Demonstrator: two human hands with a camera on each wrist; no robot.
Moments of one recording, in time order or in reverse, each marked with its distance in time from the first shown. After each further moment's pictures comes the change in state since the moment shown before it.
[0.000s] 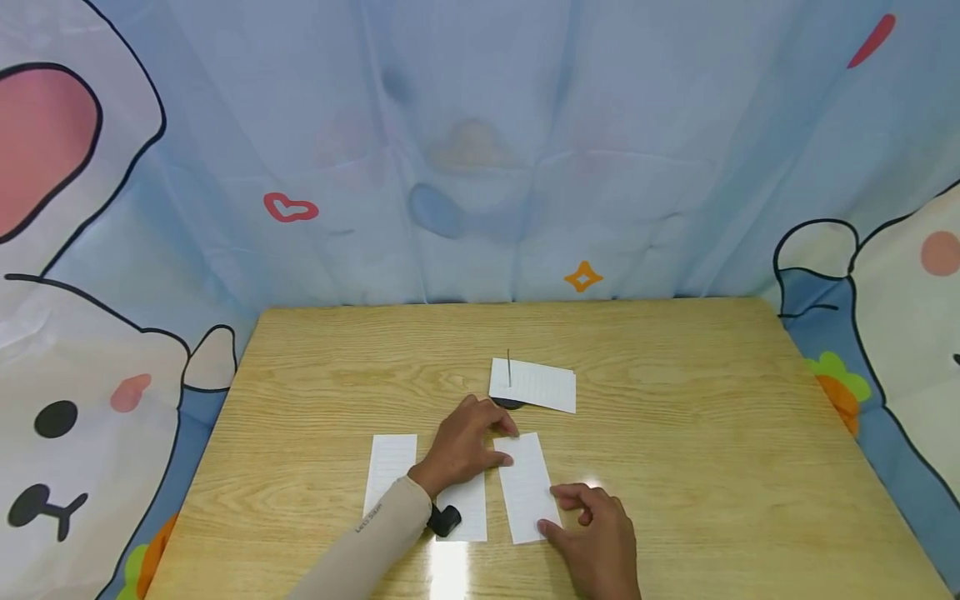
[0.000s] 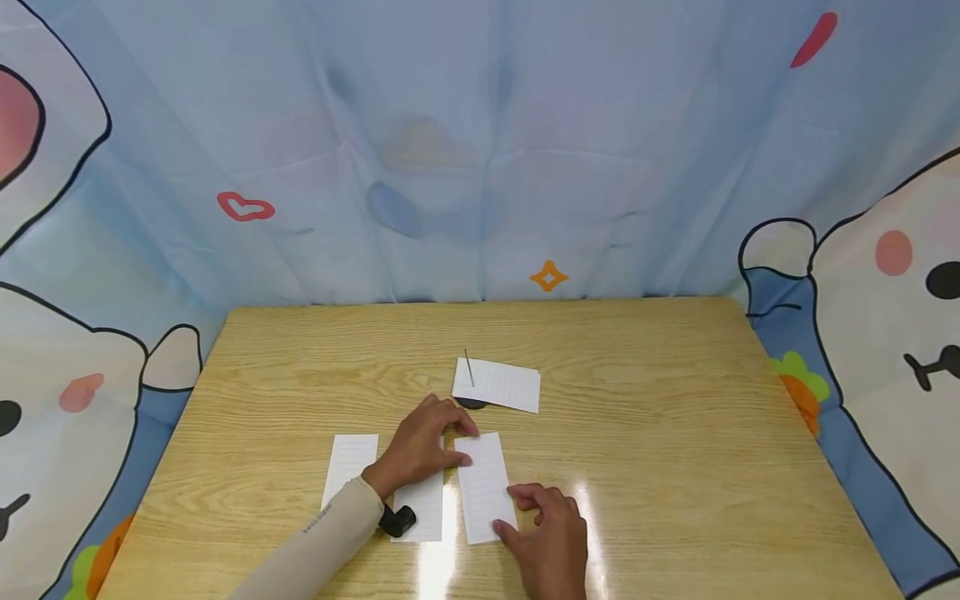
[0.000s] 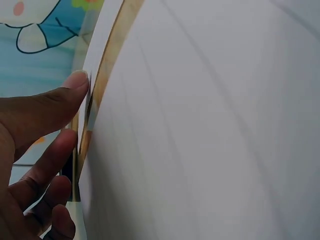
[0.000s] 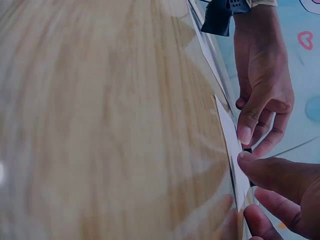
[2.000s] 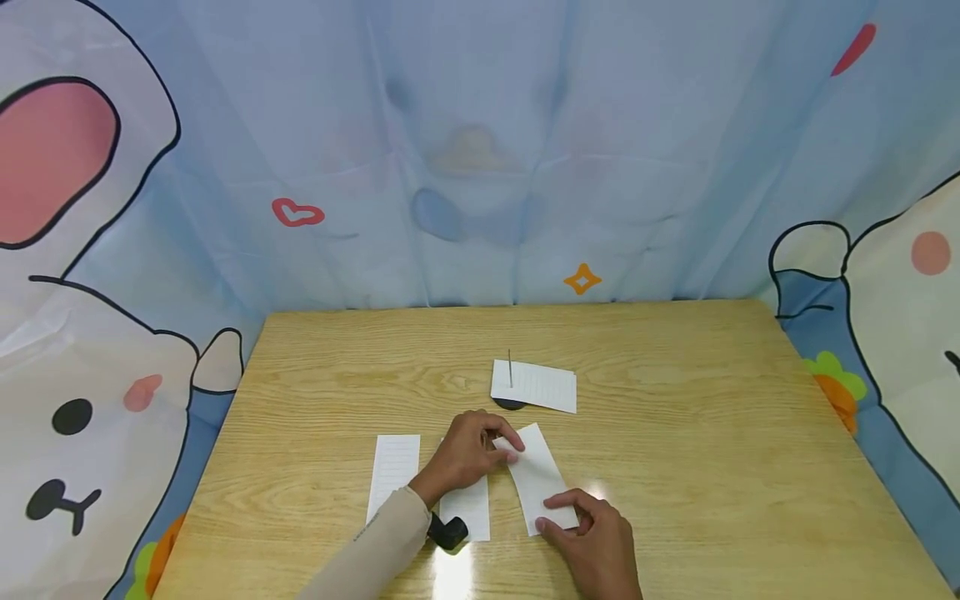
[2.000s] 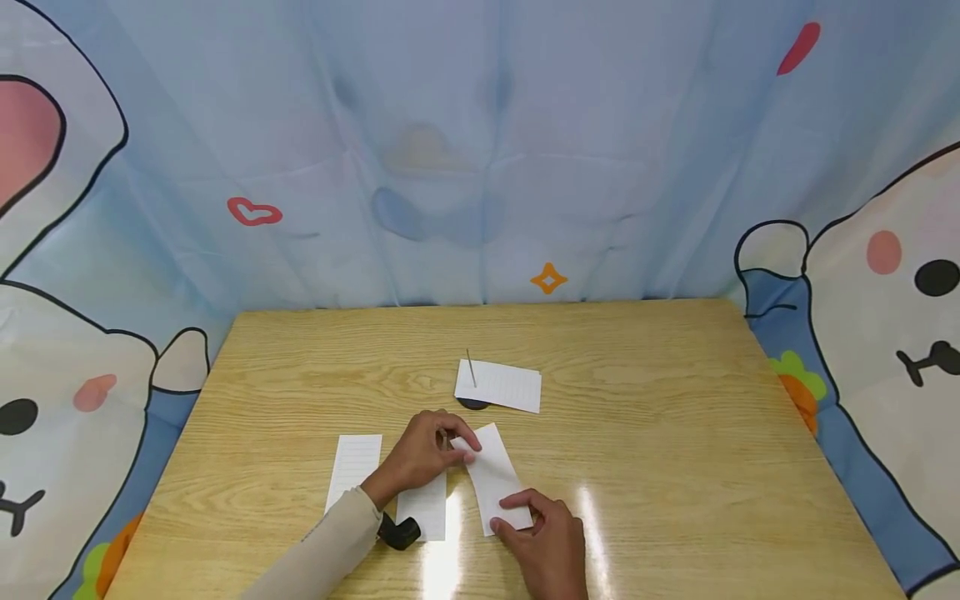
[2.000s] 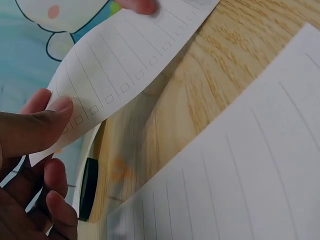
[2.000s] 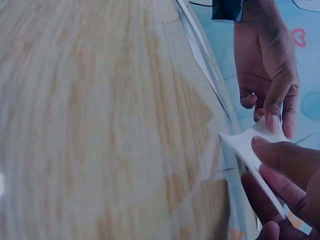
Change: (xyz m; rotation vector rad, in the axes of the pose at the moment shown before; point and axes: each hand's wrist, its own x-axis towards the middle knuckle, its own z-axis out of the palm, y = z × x) left_hand -0.010 0.014 -0.005 -0.432 -0.003 -0.086; right_hand -0.004 -0.001 0.003 0.123 -0.015 0.046
